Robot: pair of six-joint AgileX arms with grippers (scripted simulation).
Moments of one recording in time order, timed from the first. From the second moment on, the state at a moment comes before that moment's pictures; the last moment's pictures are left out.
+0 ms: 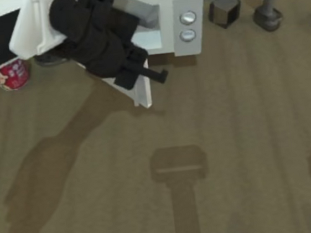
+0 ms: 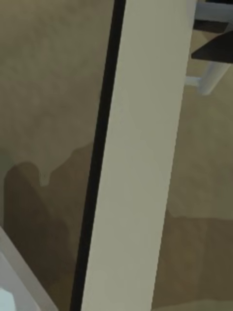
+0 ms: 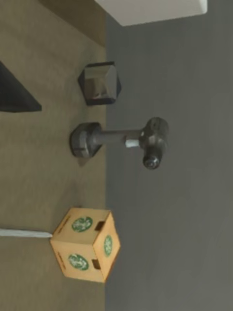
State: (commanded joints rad) left arm -0.53 1.83 1.46 -0.68 0.07 0.12; right arm 0.00 0.00 0.00 0.00 0.00 0.00
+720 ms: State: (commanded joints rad) left arm -0.50 1.80 1.43 -0.68 0.11 0.18; right arm 0.00 0.00 0.00 0.00 0.00 0.00
